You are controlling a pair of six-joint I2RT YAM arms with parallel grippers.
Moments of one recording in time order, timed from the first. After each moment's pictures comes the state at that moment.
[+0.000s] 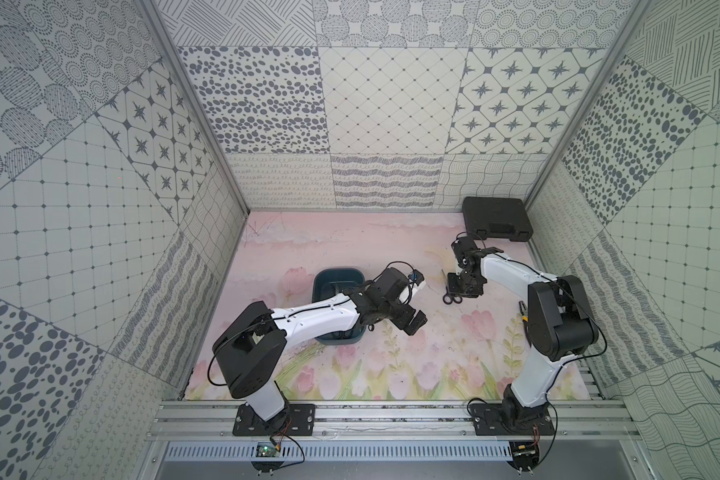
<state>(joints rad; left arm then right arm) -0.86 1.67 1.09 -0.22 0.15 -0.13 0.25 1.80 1.20 -0.78 0.06 0.30</state>
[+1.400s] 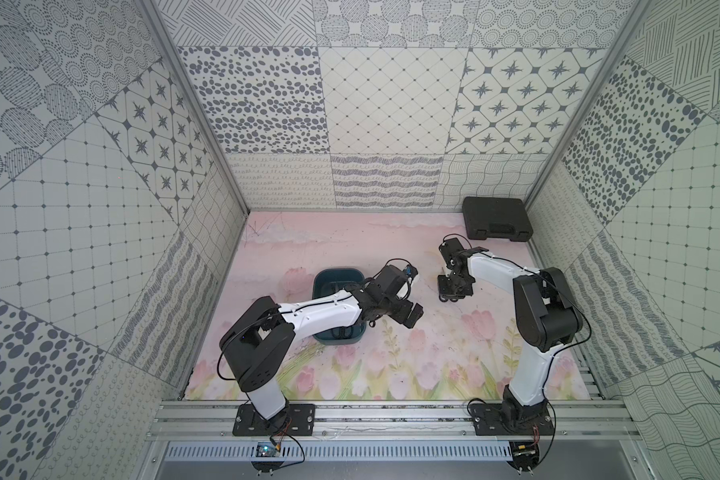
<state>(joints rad) -0.84 1.71 1.10 -0.21 0.10 -0.20 0.32 1.90 1.25 -0.78 0.07 0.33</state>
